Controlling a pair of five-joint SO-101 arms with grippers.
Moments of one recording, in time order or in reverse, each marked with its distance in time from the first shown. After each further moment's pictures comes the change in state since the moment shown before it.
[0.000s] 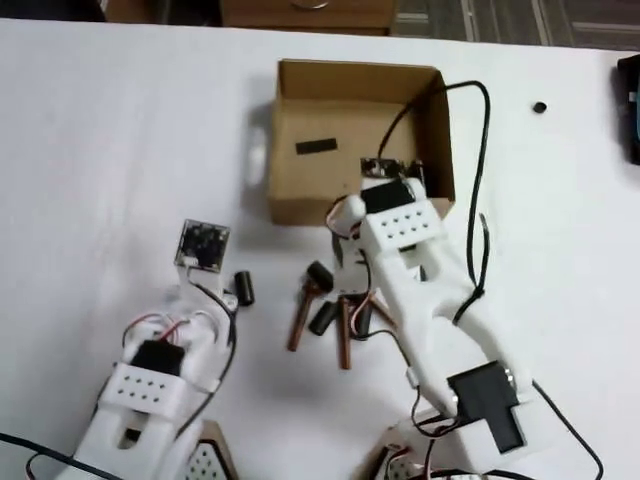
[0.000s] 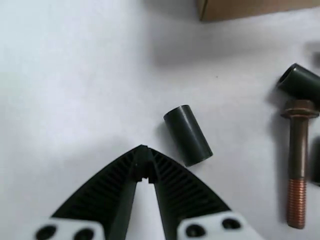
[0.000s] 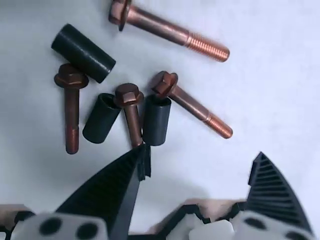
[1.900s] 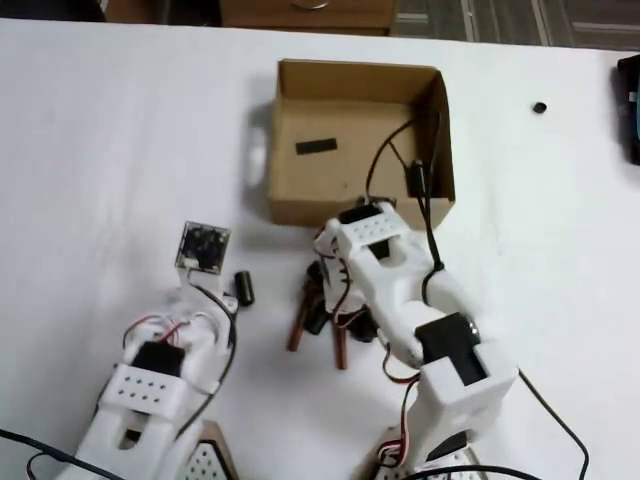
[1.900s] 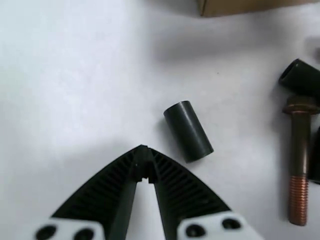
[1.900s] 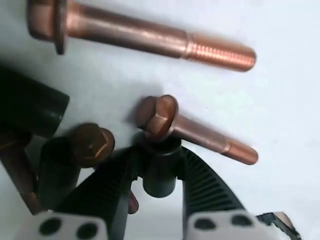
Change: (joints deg) left arm 0.0 0.0 0.7 -0.2 0.0; right arm -1.8 20.2 5.5 -13.9 -7.7
